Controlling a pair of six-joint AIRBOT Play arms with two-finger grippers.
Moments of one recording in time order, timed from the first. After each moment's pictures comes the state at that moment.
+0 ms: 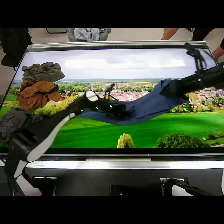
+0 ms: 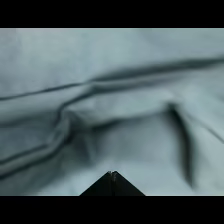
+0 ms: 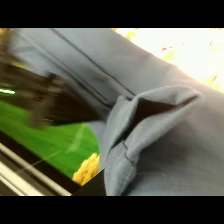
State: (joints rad) left arm -0.56 -1.91 1.58 0.58 -0.95 -1.39; right arm -0.17 -1.33 1.59 -0.92 1.57 1.15
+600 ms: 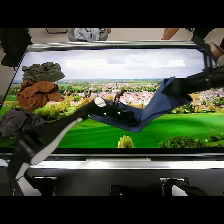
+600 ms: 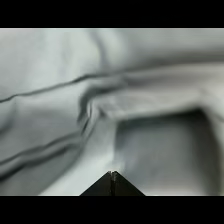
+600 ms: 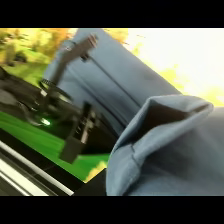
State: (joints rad) left arm -0.61 -1.88 1.57 0.58 -0.97 -1.28; right arm -0.12 -1.26 1.59 -0.92 1.55 1.21
